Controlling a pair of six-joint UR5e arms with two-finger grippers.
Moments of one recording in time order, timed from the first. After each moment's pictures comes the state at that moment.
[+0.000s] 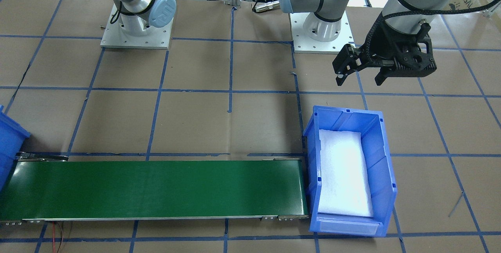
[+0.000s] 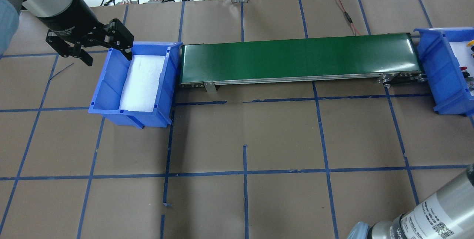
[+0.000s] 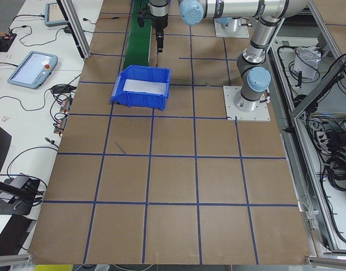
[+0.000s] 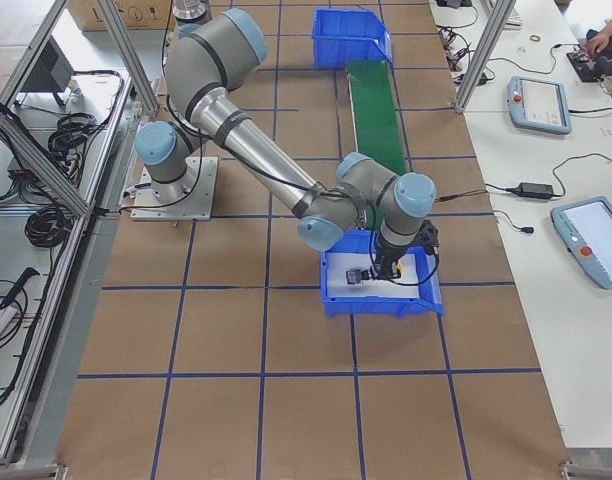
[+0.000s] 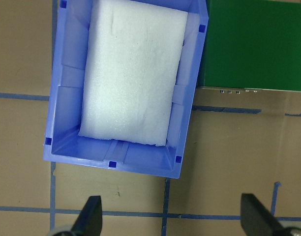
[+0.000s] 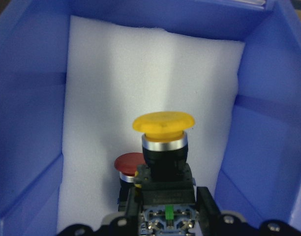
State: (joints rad) left arm -1.46 -1.58 -1.57 -1.55 1.53 0.05; right arm 0.88 -1.00 1.30 -1.91 -1.63 -0.80
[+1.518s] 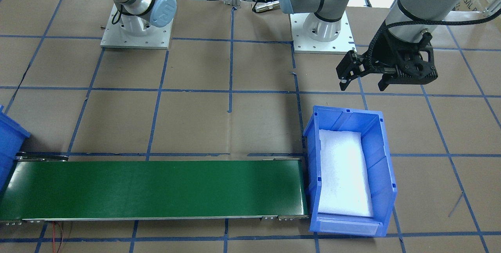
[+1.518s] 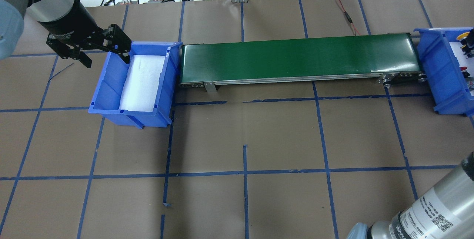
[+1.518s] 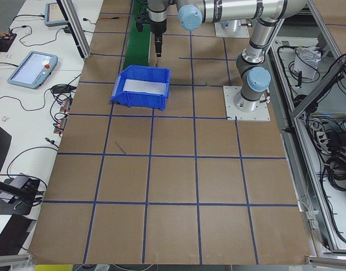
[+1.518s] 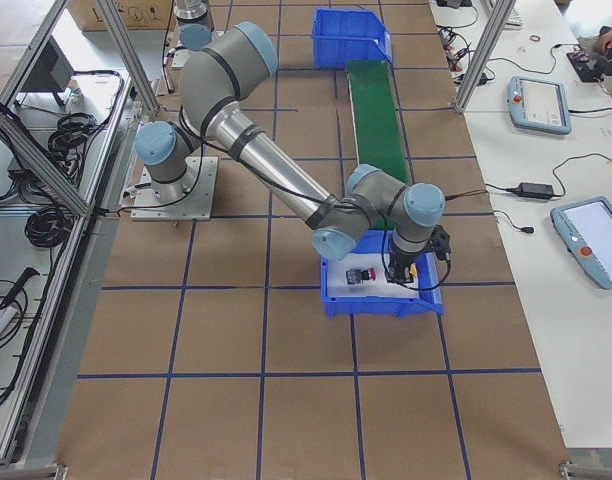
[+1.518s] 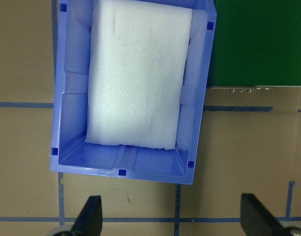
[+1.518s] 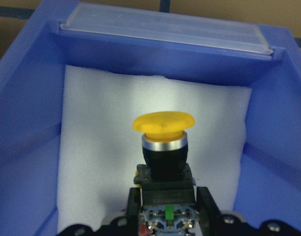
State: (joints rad) left arm -1.44 -1.59 -1.60 -1.52 1.53 0.09; right arm 0.90 -0.91 1.25 -1.96 -1.57 -0.77
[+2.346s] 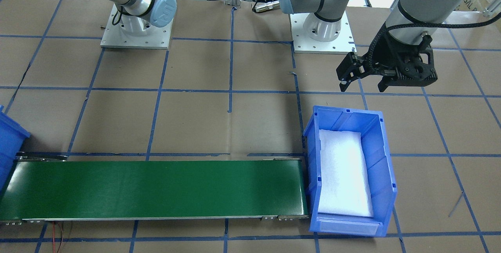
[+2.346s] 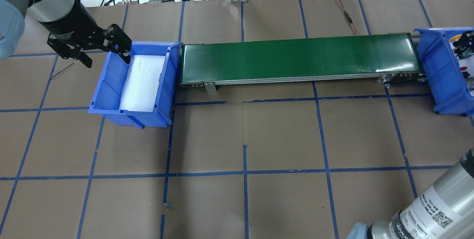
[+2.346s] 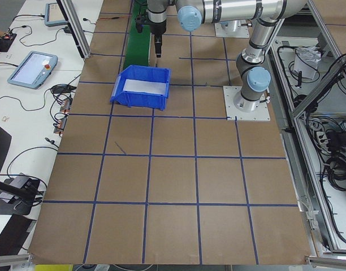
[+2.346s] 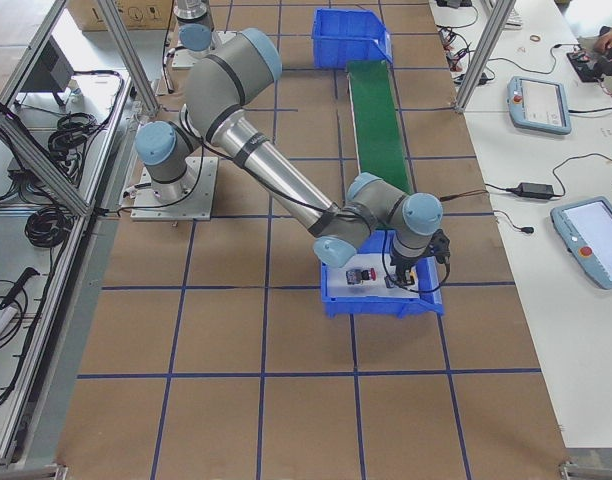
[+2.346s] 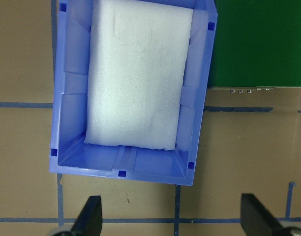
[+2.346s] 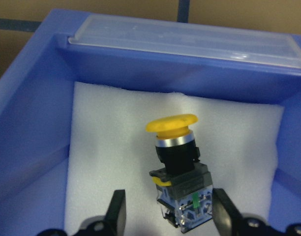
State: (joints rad) left arm -1.44 -1.59 -1.60 -1.52 1.53 0.09; right arm 0.90 -0.89 1.27 -1.99 -1.51 -0.76
